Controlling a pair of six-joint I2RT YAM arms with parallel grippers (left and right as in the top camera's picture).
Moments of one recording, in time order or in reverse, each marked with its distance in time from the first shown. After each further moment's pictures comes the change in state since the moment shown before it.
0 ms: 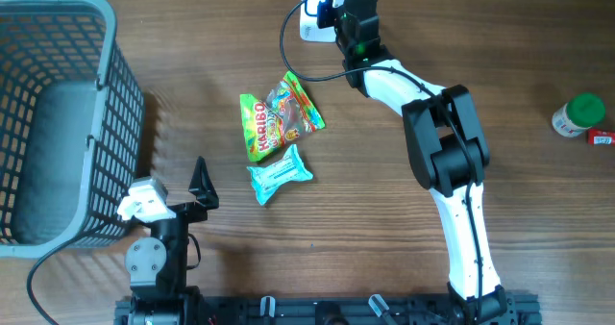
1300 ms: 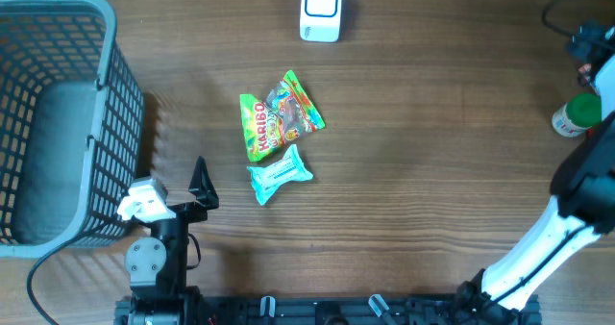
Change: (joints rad) left arm 0.000 0.000 0.000 0.000 0.000 0.000; right arm -0.859 -0.316 -0.002 -0.940 0.093 -0.010
